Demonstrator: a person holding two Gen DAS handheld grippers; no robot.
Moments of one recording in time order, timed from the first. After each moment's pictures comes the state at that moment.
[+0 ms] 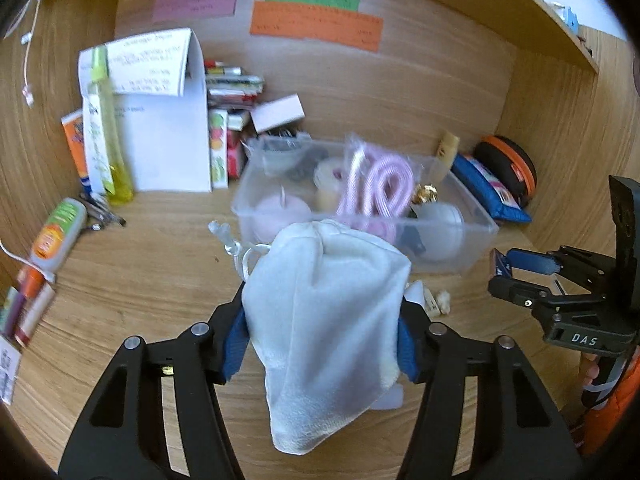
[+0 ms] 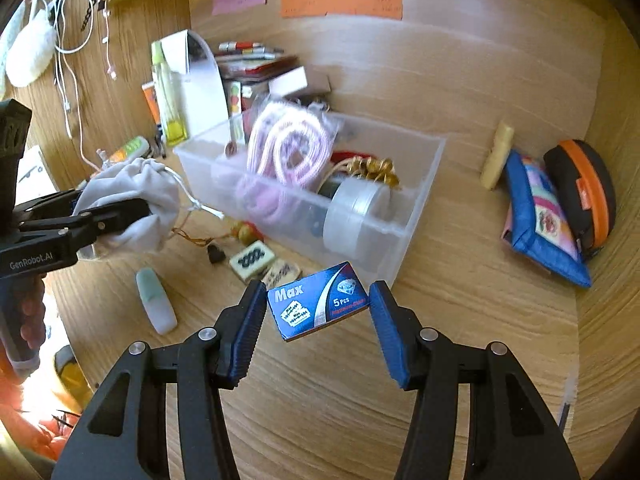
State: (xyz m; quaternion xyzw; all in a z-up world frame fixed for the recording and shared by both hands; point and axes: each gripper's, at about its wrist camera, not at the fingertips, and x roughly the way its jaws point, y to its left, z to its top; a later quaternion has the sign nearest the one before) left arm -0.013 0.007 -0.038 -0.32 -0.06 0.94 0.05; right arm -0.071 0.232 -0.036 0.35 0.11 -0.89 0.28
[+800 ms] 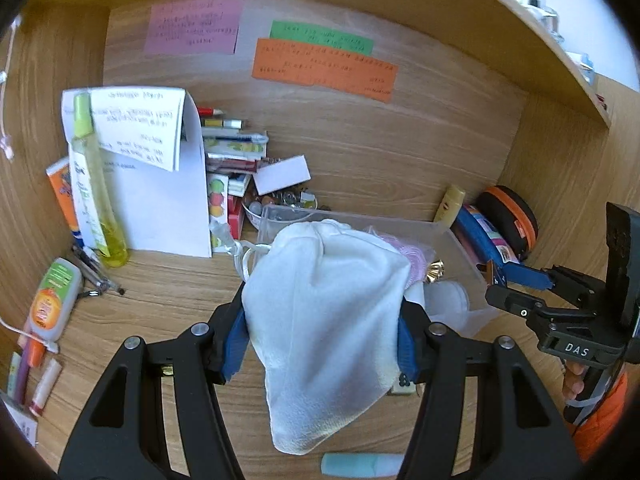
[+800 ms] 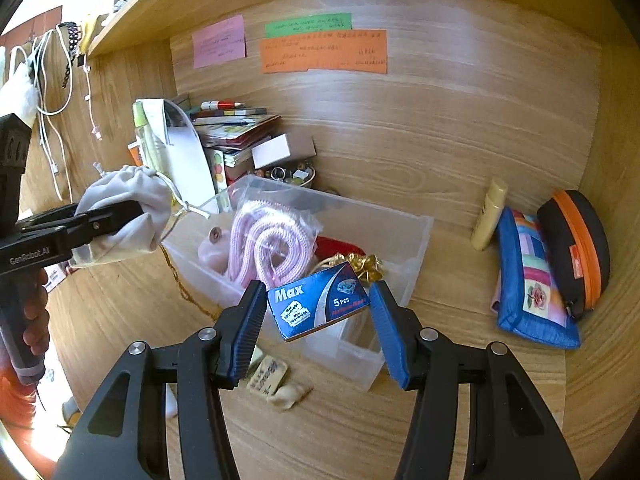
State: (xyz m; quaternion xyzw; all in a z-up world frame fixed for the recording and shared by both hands) left arm -0.069 -0.017 0.001 -0.30 -0.08 0.95 0.07; right arm -0.117 0.219 0.004 0.31 0.08 -0.91 0.28
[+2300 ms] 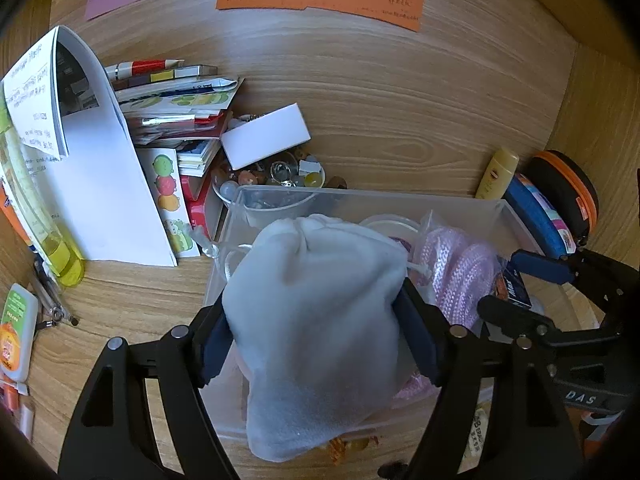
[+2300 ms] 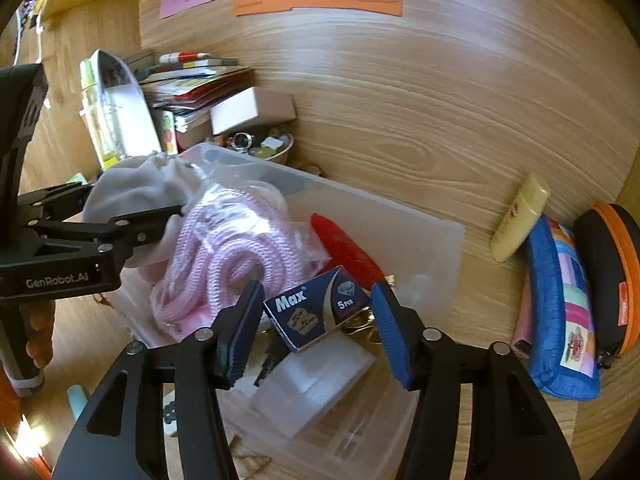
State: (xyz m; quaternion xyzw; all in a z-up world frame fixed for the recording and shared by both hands) left arm -0.169 0.008 -0.048 -0.36 -0.04 0.93 0.05; right arm -0.191 0.178 -0.036 0.35 0.13 -0.89 0.25
